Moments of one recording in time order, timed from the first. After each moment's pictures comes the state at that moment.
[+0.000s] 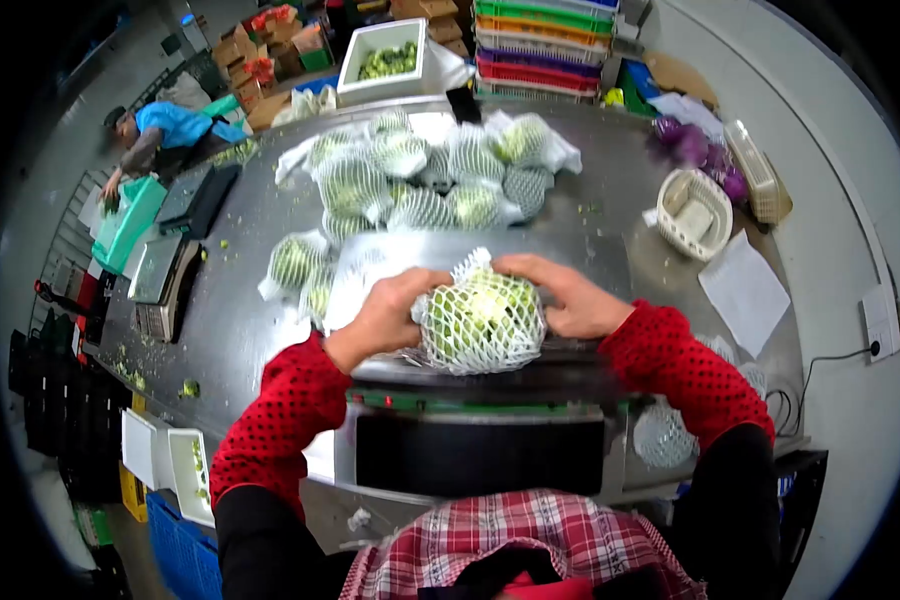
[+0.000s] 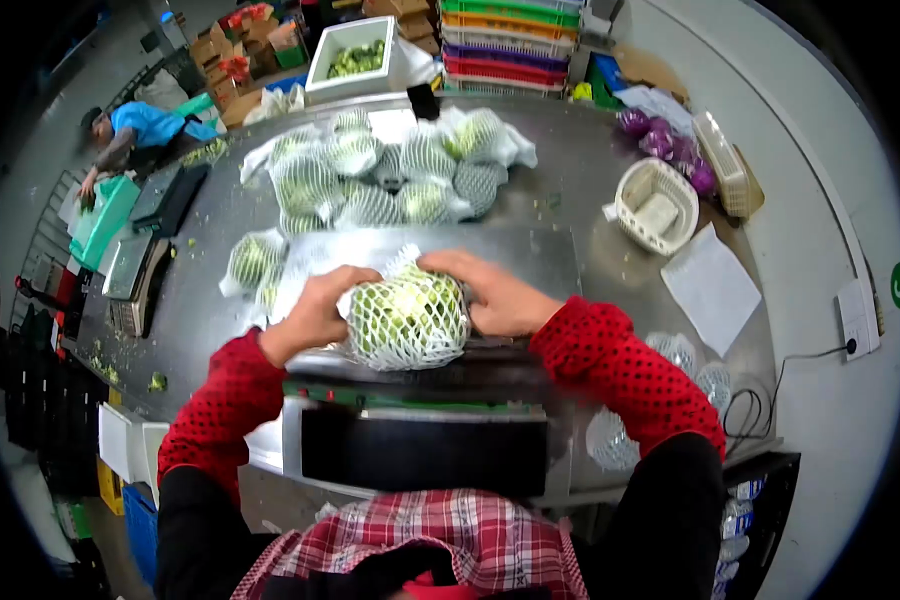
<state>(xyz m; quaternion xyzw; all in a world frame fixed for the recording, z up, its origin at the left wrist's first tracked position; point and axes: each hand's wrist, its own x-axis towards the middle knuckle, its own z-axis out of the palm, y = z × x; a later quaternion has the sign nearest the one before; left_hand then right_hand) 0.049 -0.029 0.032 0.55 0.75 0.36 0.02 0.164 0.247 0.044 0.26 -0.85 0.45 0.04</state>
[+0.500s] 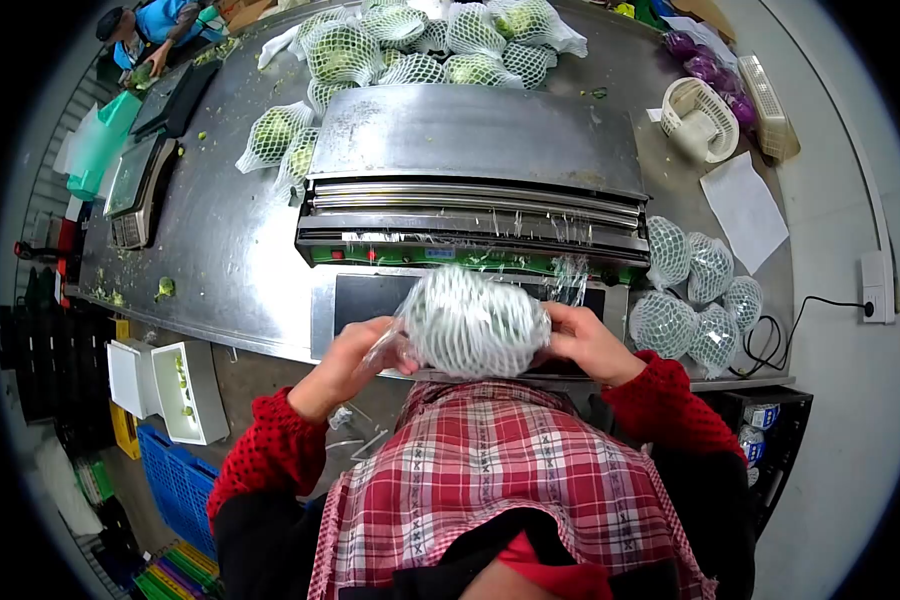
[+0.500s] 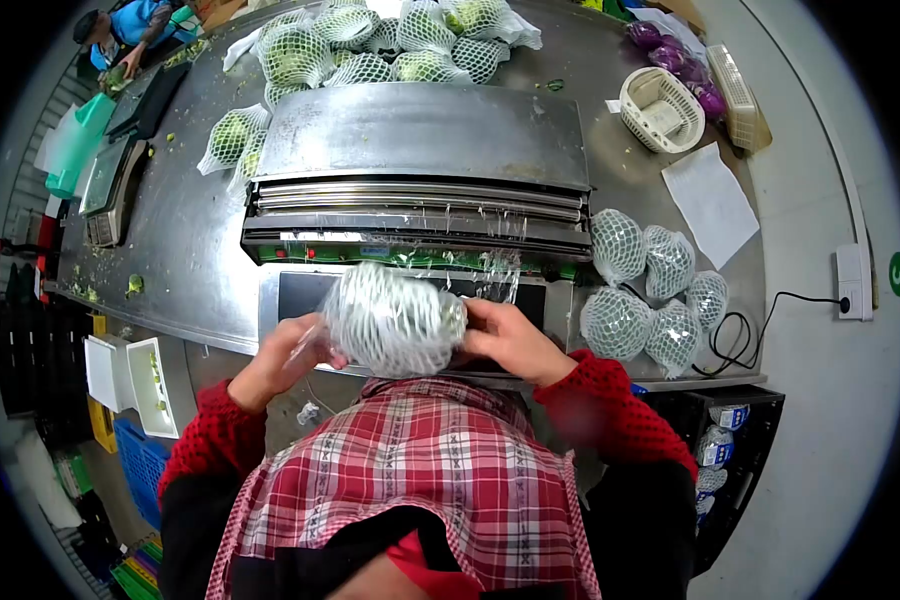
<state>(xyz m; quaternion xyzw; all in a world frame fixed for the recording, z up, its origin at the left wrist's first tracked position) 0.247 -0.155 -0.026 0.03 0.48 0.70 0.53 0.365 0.165 0.002 -0.07 -0.61 0.76 -0.23</state>
